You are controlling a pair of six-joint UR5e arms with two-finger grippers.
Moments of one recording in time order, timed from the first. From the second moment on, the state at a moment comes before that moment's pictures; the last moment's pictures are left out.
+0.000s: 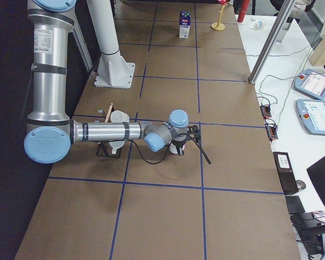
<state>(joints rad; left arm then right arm) -1.49 -1.44 -1.74 -1.62 -2.35 0.06 1.07 -1.64 1.61 -0.97 2.24 0.51</state>
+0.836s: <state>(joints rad) -1.49 -1.44 -1.75 -1.62 -2.35 0.06 0.89 -1.18 1.62 -1.33 2.18 0.87</state>
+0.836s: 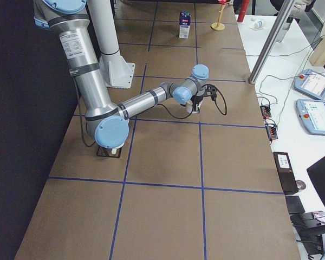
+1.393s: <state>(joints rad) -1.49 -1.44 -1.75 -1.62 -2.35 0.06 0.71 -0.84 1.47 -1.48 2.02 1.18</state>
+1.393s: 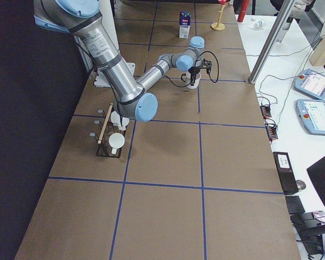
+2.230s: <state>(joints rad) -1.49 -1.44 -1.75 -1.62 -2.35 0.06 0.62 -0.78 1.41 -1.48 1.93 1.28</state>
